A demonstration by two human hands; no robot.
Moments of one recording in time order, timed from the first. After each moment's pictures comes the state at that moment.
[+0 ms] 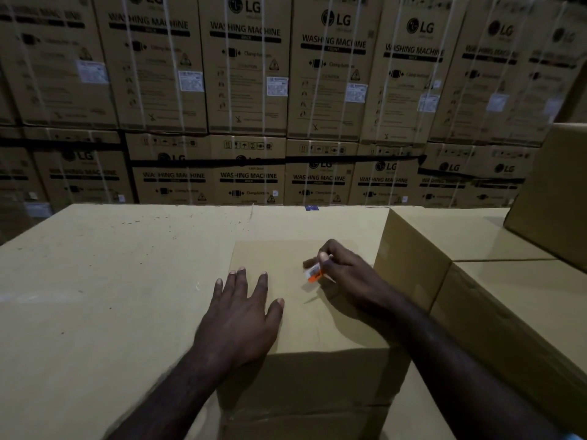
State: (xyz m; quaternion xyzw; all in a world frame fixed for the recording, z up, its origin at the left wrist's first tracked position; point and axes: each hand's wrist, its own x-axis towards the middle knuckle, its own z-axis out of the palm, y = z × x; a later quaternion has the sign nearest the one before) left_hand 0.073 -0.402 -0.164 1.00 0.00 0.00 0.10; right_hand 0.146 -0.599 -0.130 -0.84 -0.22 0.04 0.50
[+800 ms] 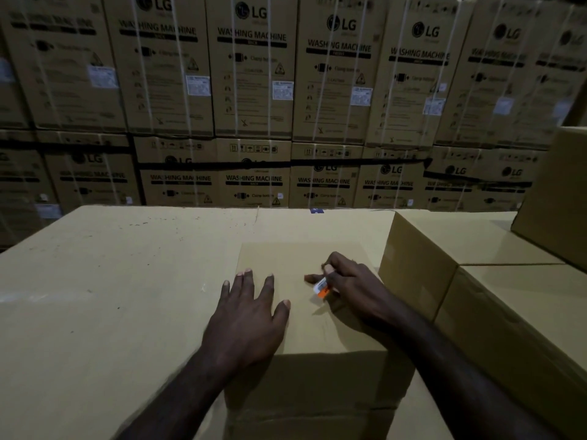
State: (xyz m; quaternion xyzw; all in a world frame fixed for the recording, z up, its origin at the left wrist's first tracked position) left_hand 0.071 -0.404 -0.162 1.00 0.01 0.01 0.10; right_hand 0.132 -0.595 -0.129 -0.88 -0.21 0.04 0.42
